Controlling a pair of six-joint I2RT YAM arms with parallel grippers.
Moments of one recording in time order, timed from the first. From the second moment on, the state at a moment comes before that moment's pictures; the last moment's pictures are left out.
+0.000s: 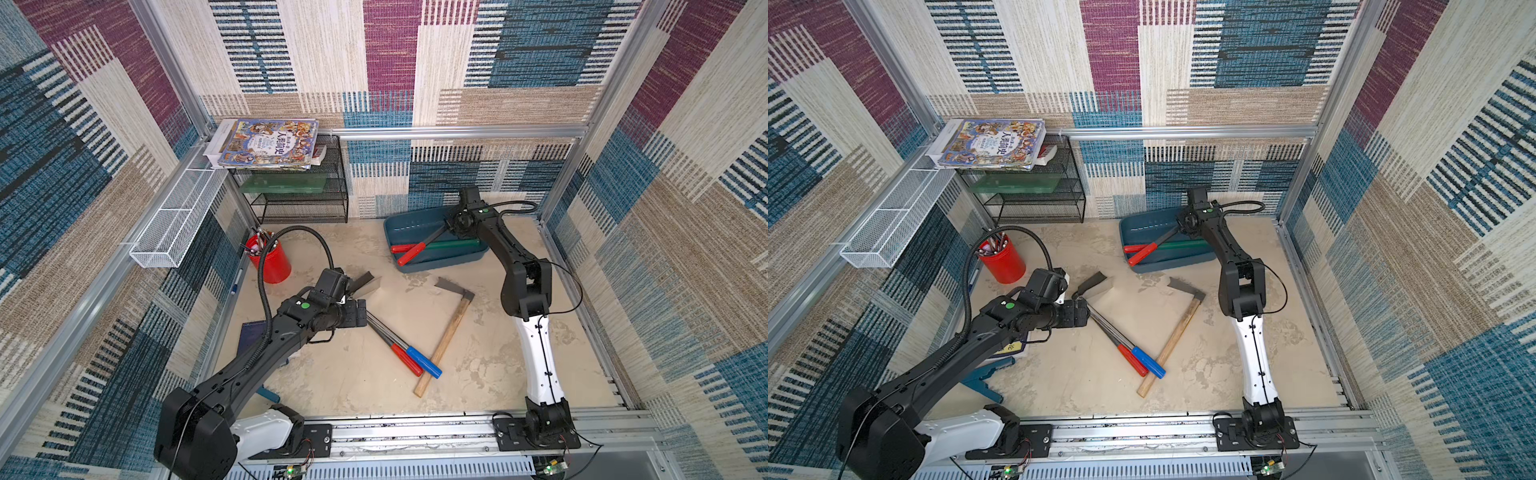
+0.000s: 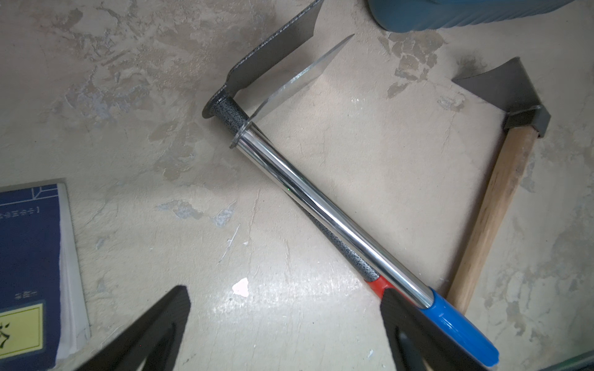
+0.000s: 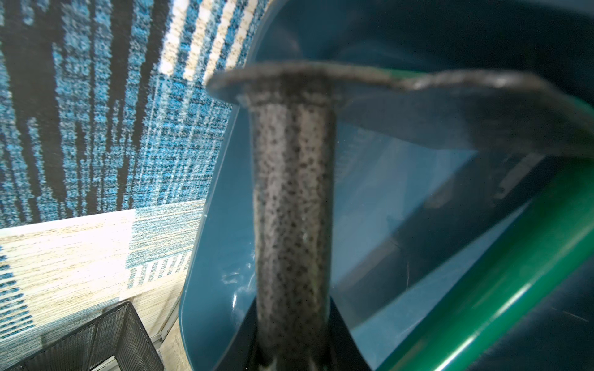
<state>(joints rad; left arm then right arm) -0.49 1.22 0.94 -0.73 -0.02 -0.47 0.19 2.50 2.34 -0.62 -0.05 1.14</state>
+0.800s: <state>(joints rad) -0.49 1.22 0.93 -0.73 -0.03 -0.47 0.18 2.54 2.34 -0.55 -0.05 1.14</state>
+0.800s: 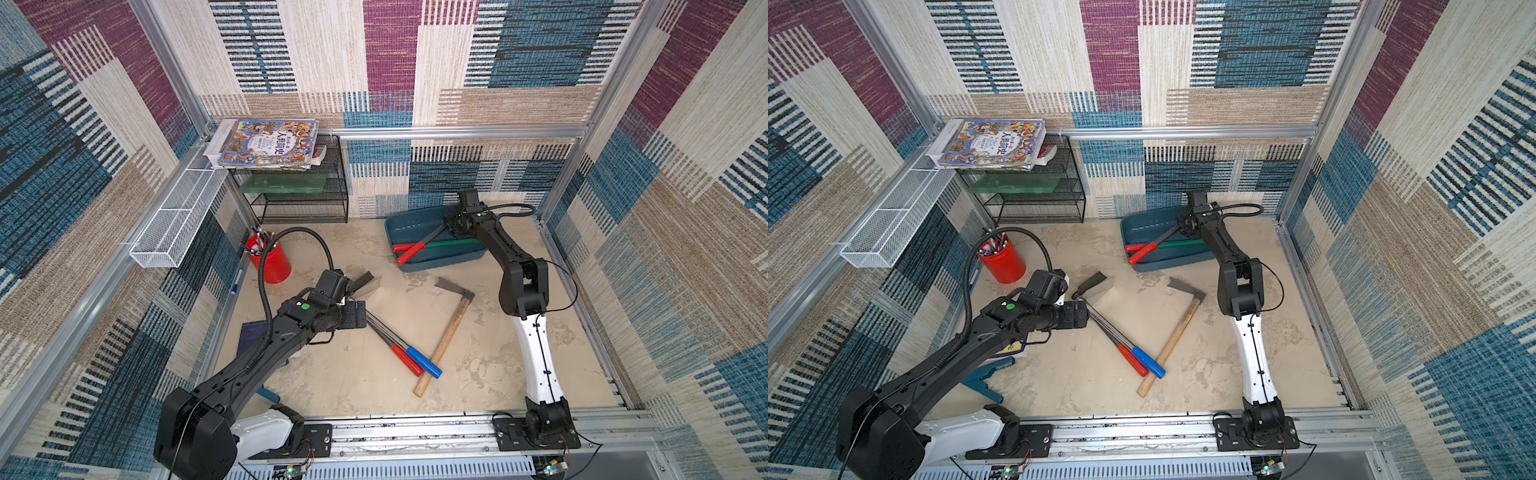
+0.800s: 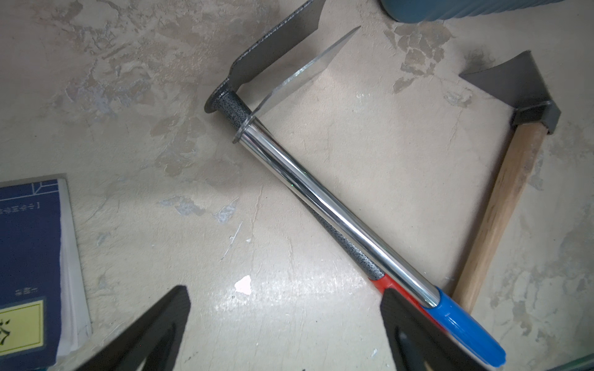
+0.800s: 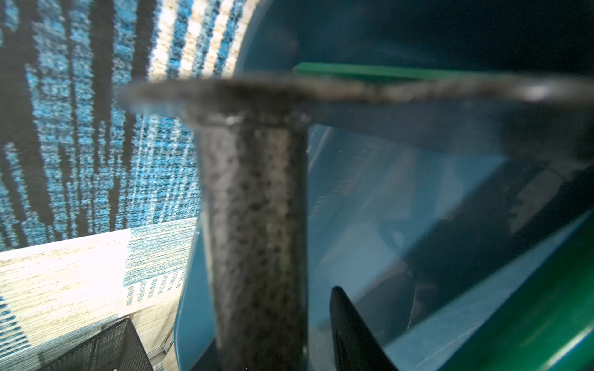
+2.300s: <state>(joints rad) -0.49 1.20 0.90 -0.73 -0.03 -0.47 0.17 2.56 2.34 -0.48 -0.11 1.14</state>
